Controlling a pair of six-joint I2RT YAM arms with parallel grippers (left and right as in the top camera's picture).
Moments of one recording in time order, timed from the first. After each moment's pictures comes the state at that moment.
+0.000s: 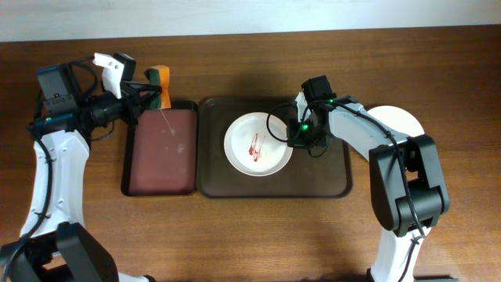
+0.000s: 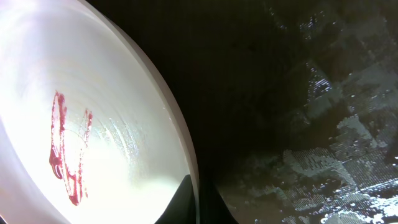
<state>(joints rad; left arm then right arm) 0.26 1.64 1.32 -0.49 0.98 0.40 0.25 2.05 1.34 -0.64 -0.34 0.27</state>
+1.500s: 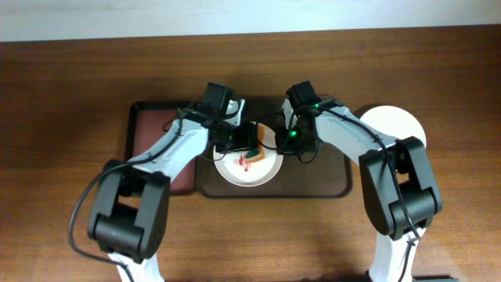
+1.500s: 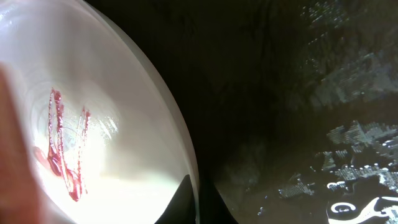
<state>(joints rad) -0.38 1.95 1.29 -0.50 0.52 -0.39 0.34 2.05 1.35 -0.68 -0.34 0.28</state>
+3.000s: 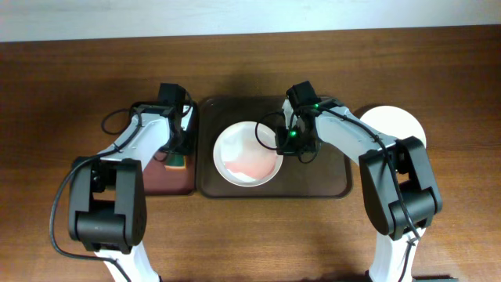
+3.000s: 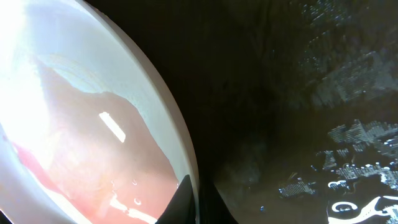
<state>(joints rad) -0.13 1.97 1.28 -0.69 -0.08 0.04 0.34 2.05 1.35 -0.68 -0.34 0.28</state>
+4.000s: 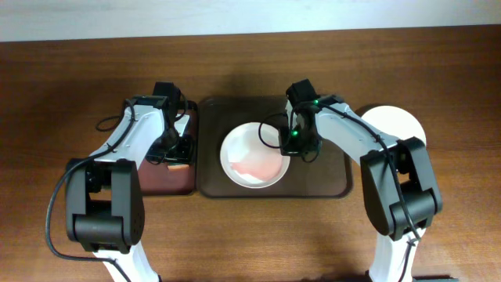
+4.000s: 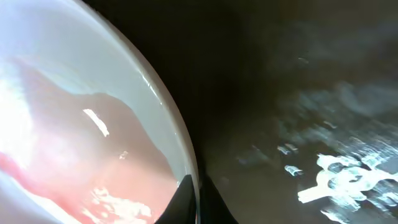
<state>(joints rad) -0.11 1.98 1.38 -1.01 -0.01 0.04 0.34 2.04 1.40 -0.81 -0.23 0.28</state>
